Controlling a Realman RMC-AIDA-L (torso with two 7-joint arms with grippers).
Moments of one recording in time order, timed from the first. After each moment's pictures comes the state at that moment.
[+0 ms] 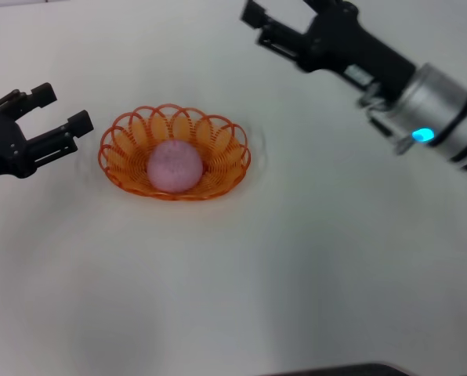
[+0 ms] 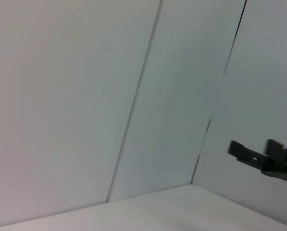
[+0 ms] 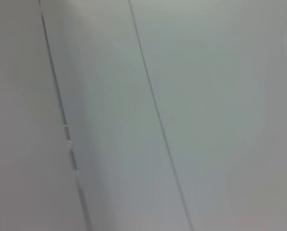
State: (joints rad) left arm -0.34 -2.16 0.50 0.75 1.87 1.64 -1.31; right arm 0.61 2.09 -0.45 -0.03 -1.53 -1.53 0.77
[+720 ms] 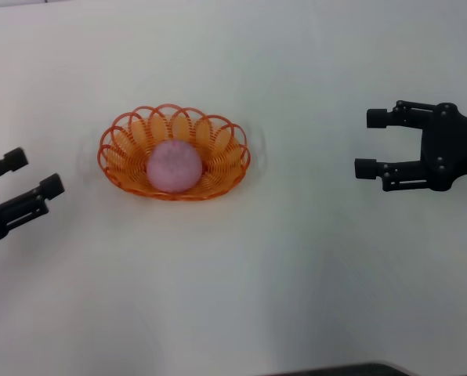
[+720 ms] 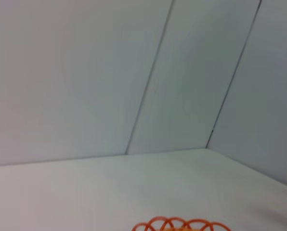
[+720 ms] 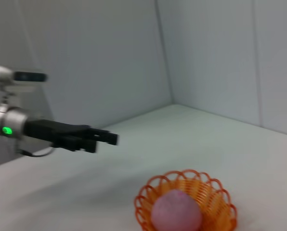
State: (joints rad) left arm -0.23 -2.16 0.44 0.78 1.97 1.68 -1.31; right arm 0.31 2.08 -0.62 -0.90 -2.00 -1.79 1.37
